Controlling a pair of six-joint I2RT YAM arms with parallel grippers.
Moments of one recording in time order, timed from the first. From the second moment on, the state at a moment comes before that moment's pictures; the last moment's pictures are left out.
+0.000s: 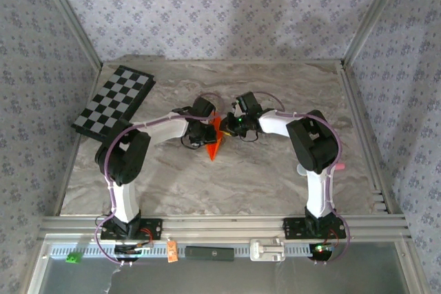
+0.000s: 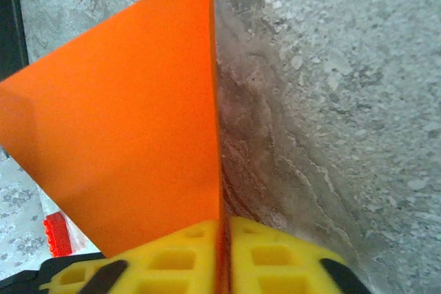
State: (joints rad) left arm -0.64 1.87 1.21 -0.52 0.16 -0.71; right arm 0.52 2.00 1.20 -0.10 -0.51 0.81
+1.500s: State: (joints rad) left arm -0.53 2.38 2.01 -0.90 -0.10 -0.47; right arm 0.39 1.73 1.13 -0.27 -0.11 0.61
